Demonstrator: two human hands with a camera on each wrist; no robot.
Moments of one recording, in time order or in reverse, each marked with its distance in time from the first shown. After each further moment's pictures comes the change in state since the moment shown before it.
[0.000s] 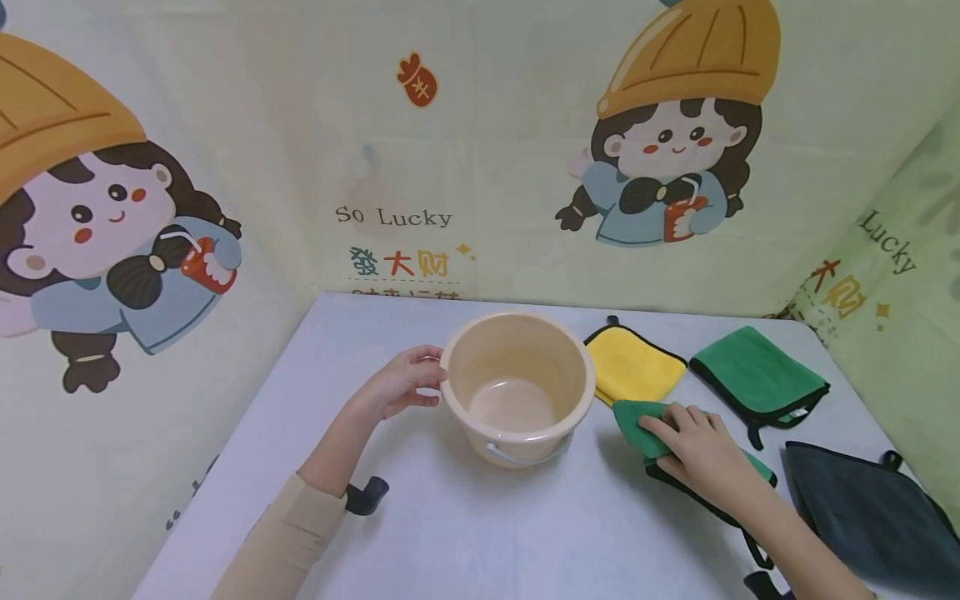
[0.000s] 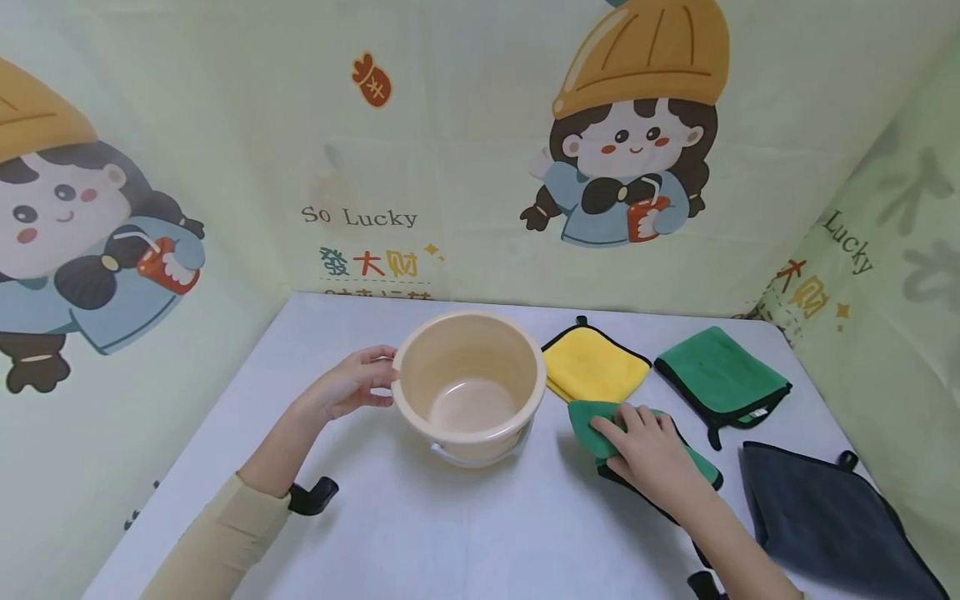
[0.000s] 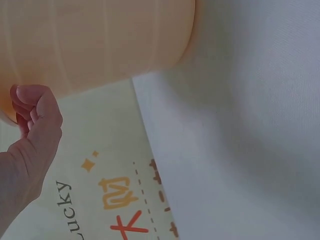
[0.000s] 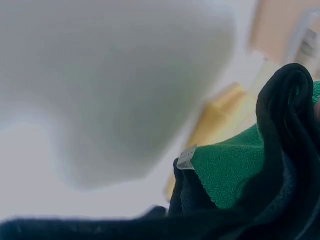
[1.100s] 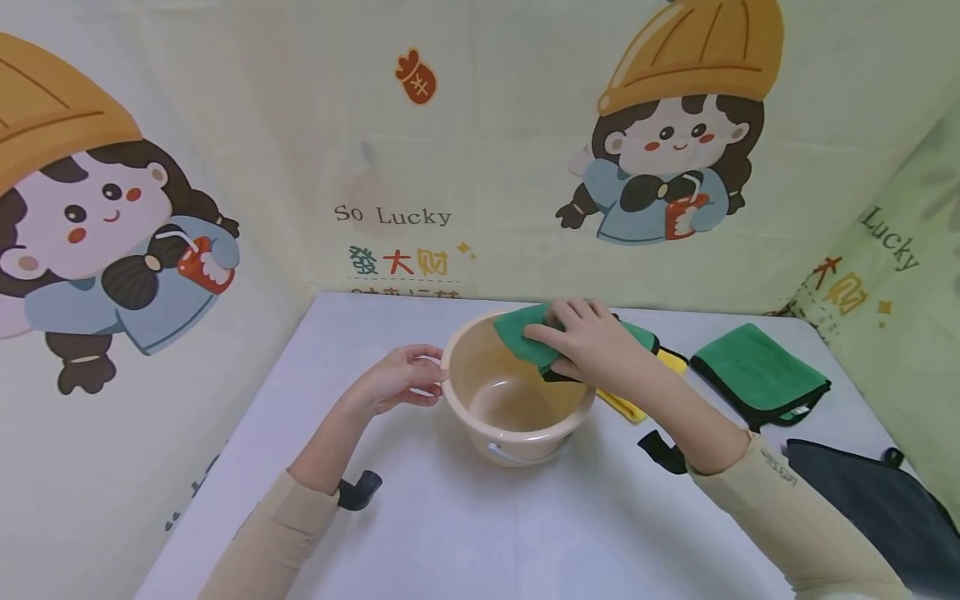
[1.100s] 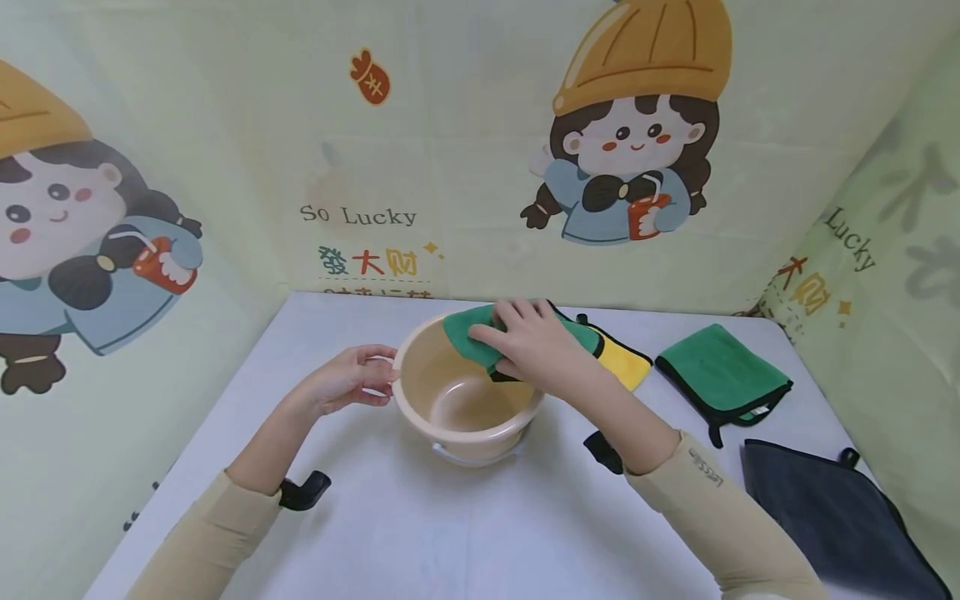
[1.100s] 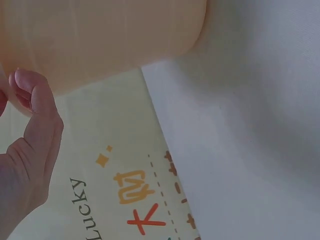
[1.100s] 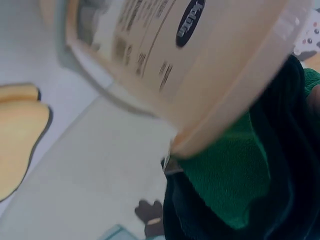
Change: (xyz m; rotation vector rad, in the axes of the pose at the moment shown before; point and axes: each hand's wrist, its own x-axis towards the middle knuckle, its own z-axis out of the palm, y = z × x) left_hand -0.004 0.009 -0.006 0.136 -0.009 -0.047; right_hand 0.152 -0.051 -0.074 0.037 0.114 -0.331
